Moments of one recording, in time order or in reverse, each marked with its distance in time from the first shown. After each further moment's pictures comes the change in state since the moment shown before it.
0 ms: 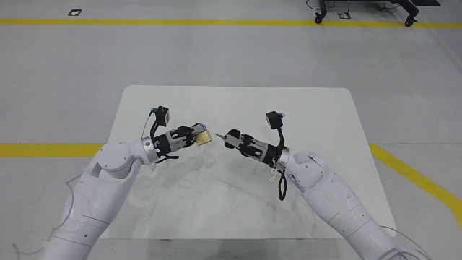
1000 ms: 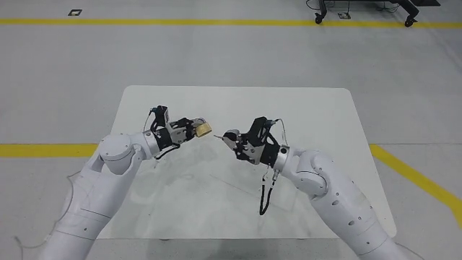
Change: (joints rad) left arm -0.054 -0.015 0.009 -0.001 -0.113 0.309 0.088; right arm -0.121 0.037 0.124 -0.414 -0.866 0.260 -0.140
